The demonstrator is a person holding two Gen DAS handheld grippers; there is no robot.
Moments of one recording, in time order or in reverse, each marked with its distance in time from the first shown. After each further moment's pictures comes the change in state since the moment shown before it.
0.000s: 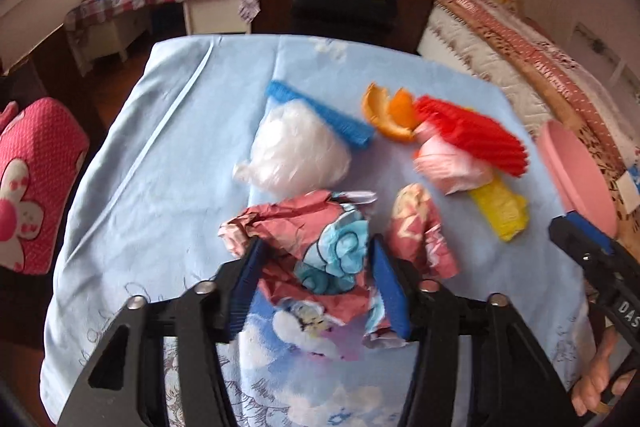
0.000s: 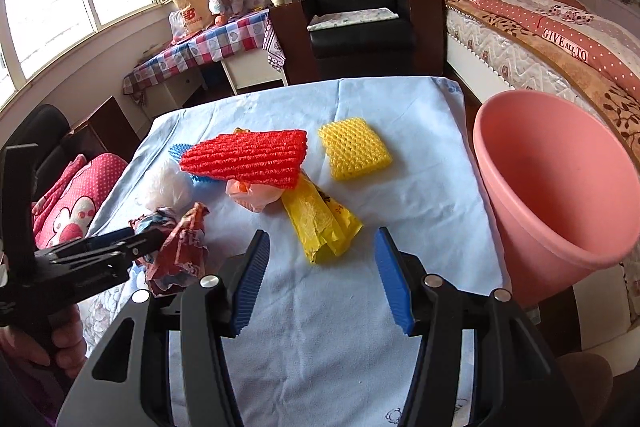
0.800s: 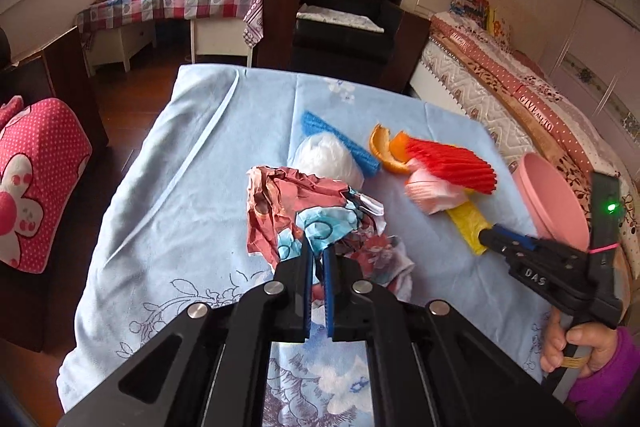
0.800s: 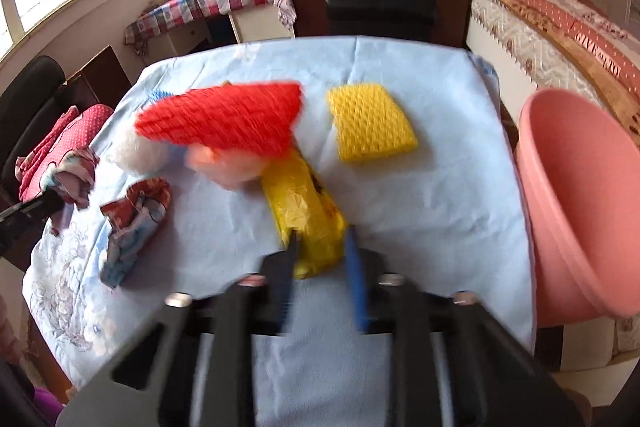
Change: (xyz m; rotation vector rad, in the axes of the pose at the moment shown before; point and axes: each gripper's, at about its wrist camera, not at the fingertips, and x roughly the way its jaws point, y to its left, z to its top) left arm -0.057 0.033 -0.013 -0.037 -0.119 -0.071; right arm 0.052 0.004 0.010 -0.098 0.154 0.000
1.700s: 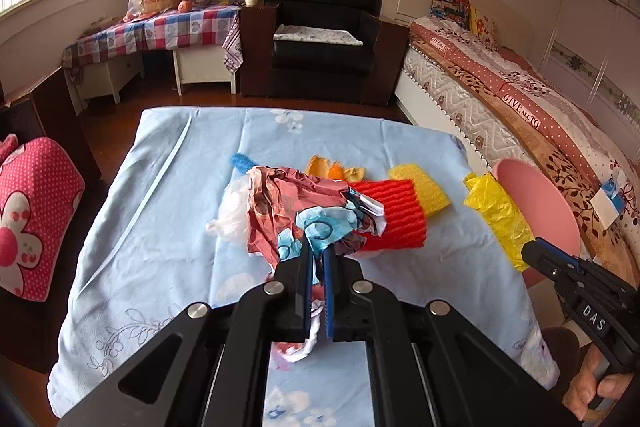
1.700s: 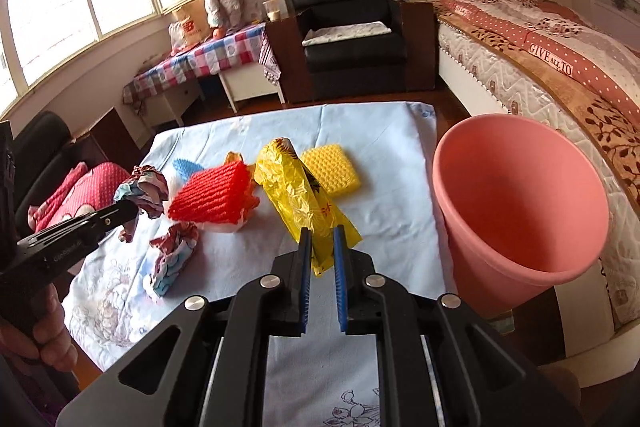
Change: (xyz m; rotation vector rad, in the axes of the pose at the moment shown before) left arm 0.000 -0.079 0.023 0.082 -0.059 0.014; right arm -0.095 -0.025 -0.011 0.101 -0.201 -0.010
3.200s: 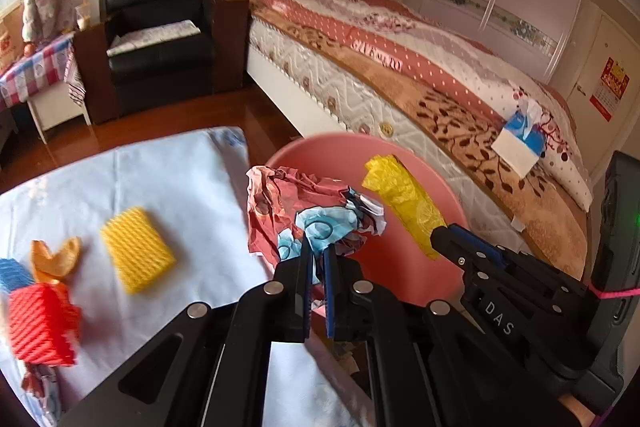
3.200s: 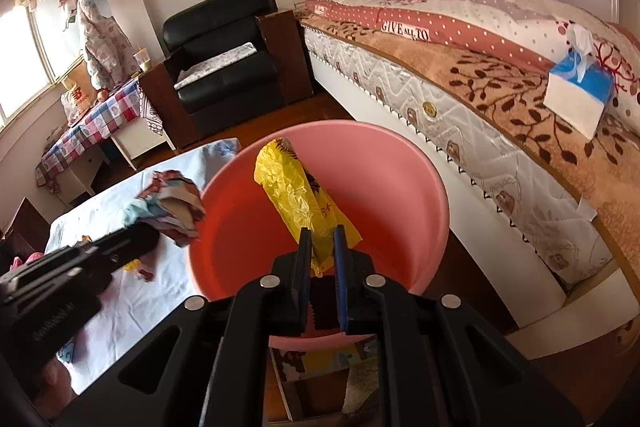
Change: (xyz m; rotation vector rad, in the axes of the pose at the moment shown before) left arm 0.096 -0.252 0.030 0.285 0.108 -0.367; right arm -0.009 -0.176 0.009 0.287 -0.058 -0.296
